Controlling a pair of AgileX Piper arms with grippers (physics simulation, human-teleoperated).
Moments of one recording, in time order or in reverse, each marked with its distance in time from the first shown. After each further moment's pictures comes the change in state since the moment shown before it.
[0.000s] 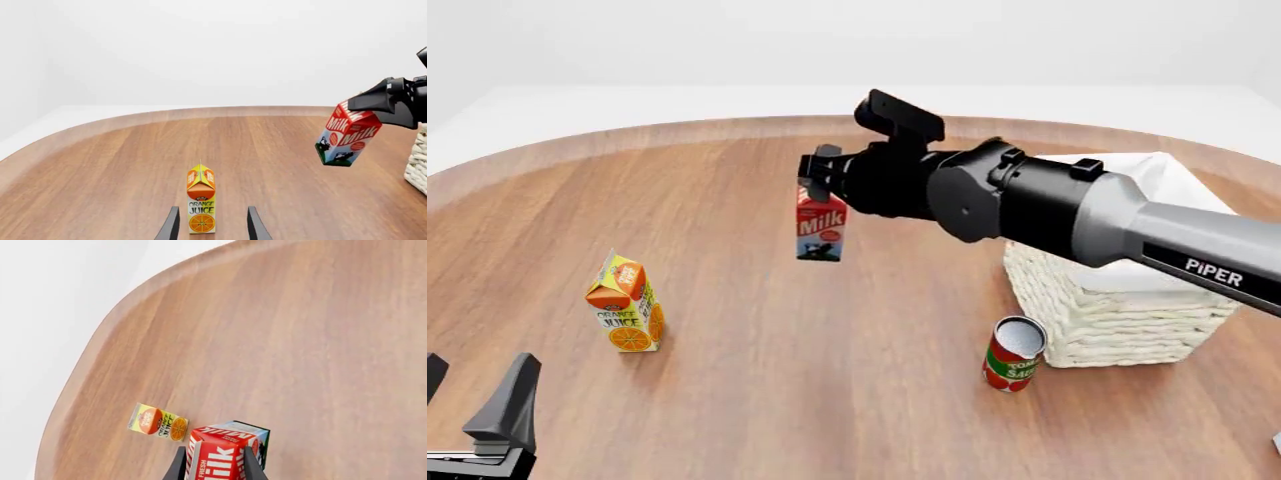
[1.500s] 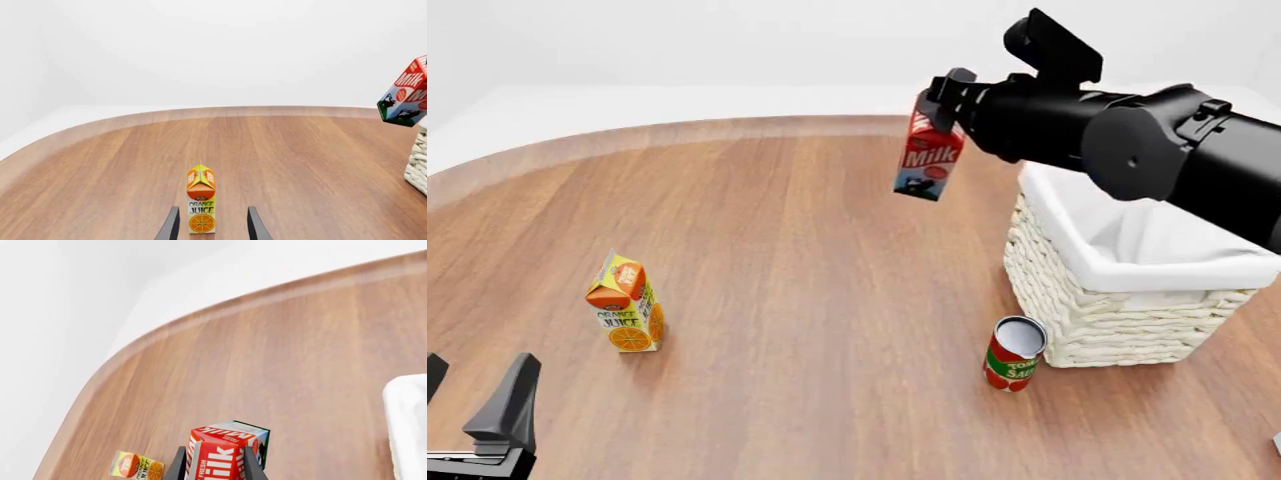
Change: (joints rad) left arm 0.000 0.000 0.000 0.000 0.000; right arm -0.229 -0.257 0.100 0.027 -0.037
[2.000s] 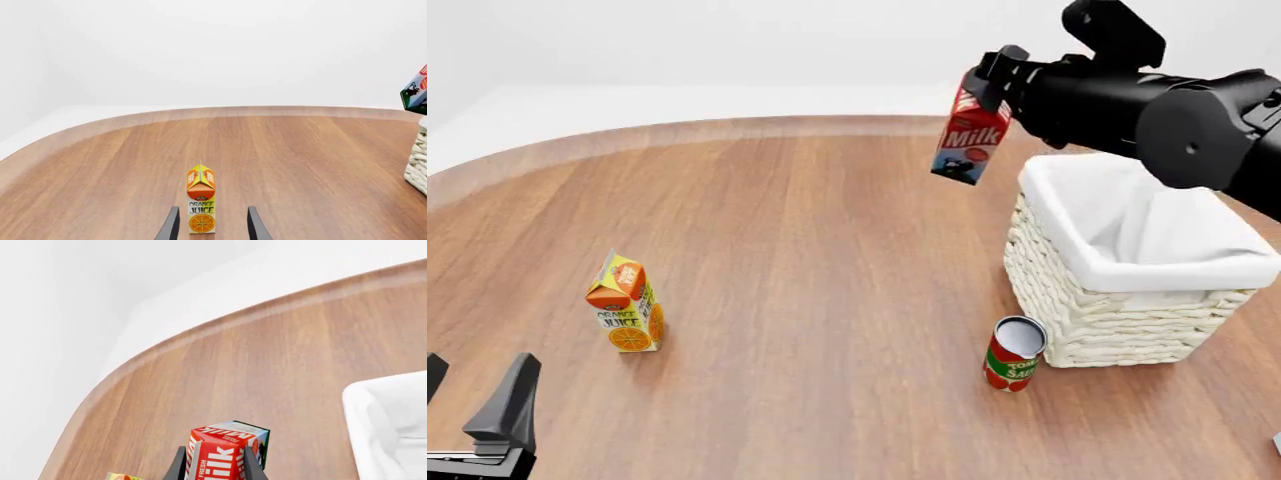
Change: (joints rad) left arm 0.000 0.000 0.000 0.000 0.000; right arm -0.093 -0.061 0.011 0.016 0.007
